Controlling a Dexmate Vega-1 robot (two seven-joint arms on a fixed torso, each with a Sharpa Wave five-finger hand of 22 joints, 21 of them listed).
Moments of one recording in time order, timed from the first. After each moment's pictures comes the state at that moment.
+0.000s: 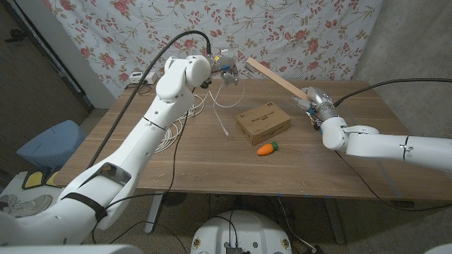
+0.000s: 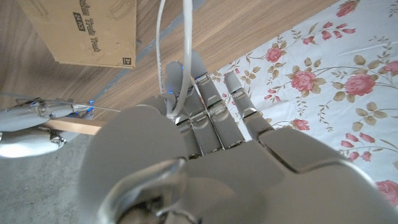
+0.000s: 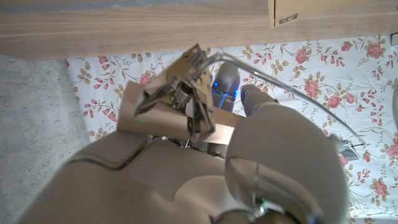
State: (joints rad) left arm 0.52 0.33 0.45 -1.87 1.00 0.22 -0.79; left_hand 0.98 0.17 0.39 0.14 0.51 0.87 -0.07 0.39 0.50 1.10 -0.08 0.92 0.87 1.03 -0.17 0.40 0.49 0.29 0.02 0.90 0.20; right arm -0.19 -1.13 -1.45 -1.83 0.30 -0.32 -0.87; right_hand 0.83 0.14 0.38 0.05 0.25 0.81 0.00 0.43 0.47 0.97 -0.11 1.03 0.93 0.91 -0.13 1.27 1.23 0.51 -0.05 1.21 0.20
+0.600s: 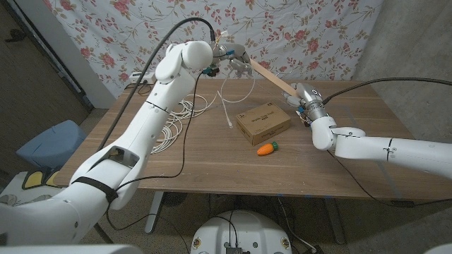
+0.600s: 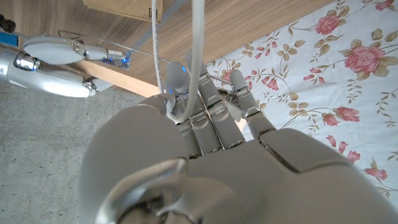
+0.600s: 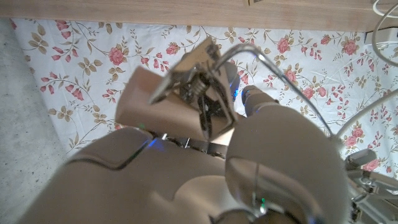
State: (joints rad) left arm 0.42 0.27 0.42 -1.74 0.80 0.12 -0.76; left_hand 0.98 0.16 0.38 0.14 0.52 0.87 -0.07 0.39 0.50 1.10 -0.08 0.92 0.88 1.03 -0.17 0.40 0.51 0.29 0.03 0.91 0.20; right arm -0.23 -1.03 -1.41 -1.77 0.11 -0.34 -0.86; right_hand 0.84 0.13 0.38 0.05 0.26 0.81 0.00 0.44 0.48 0.97 -0.11 1.04 0.94 0.90 -0.12 1.28 1.23 0.50 -0.05 1.22 0.19
